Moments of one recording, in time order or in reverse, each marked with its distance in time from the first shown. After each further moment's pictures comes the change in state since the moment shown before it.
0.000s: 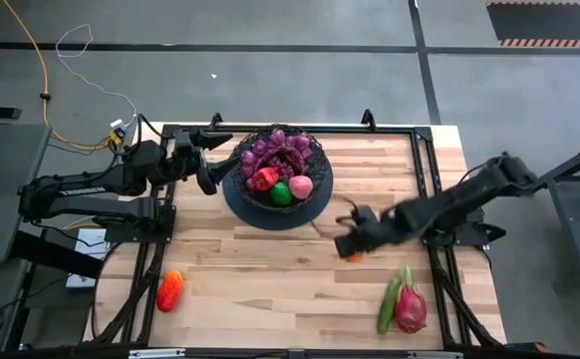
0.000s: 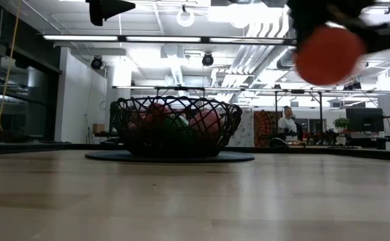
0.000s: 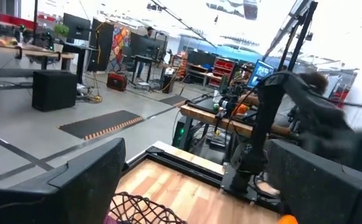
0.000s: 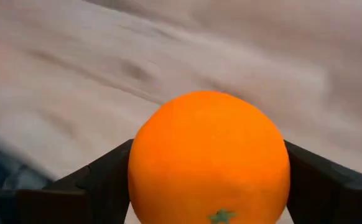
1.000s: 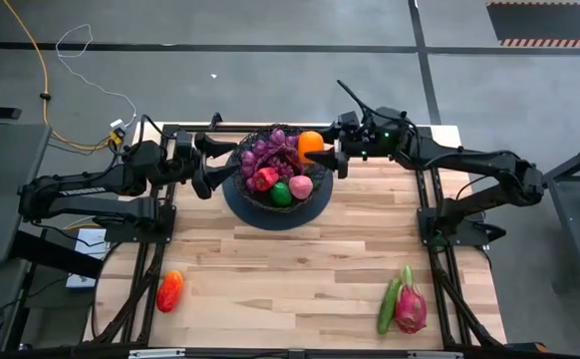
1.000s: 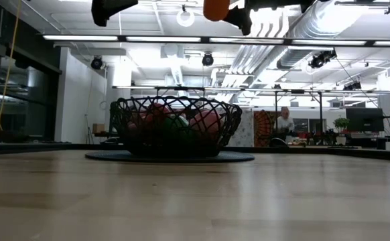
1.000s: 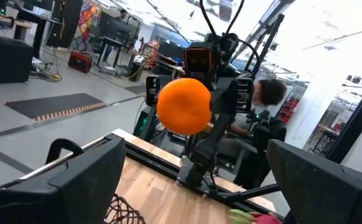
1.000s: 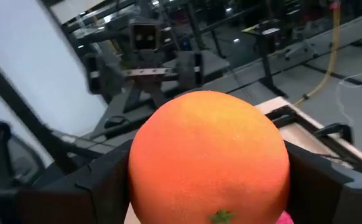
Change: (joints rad) left arm -0.002 0.000 0.000 0.001 0.127 -0.160; right arm -0.710 -0.104 0.000 0.964 -0.429 -1.265
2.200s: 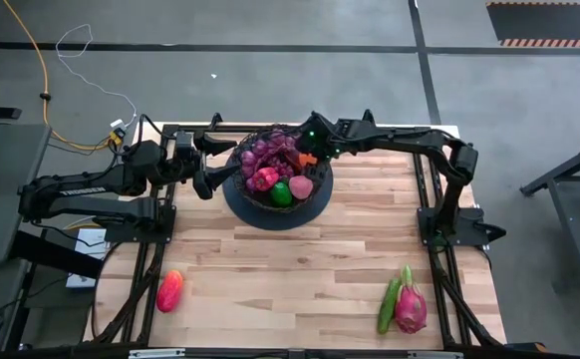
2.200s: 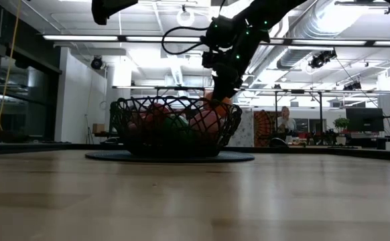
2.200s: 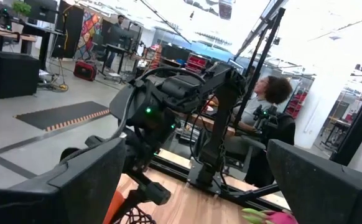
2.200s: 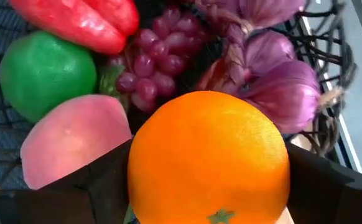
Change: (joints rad) left arm 0.002 0.000 0.000 0.004 -0.008 0.073; right arm -0.066 0.540 0.396 -0.810 0.324 -0.547
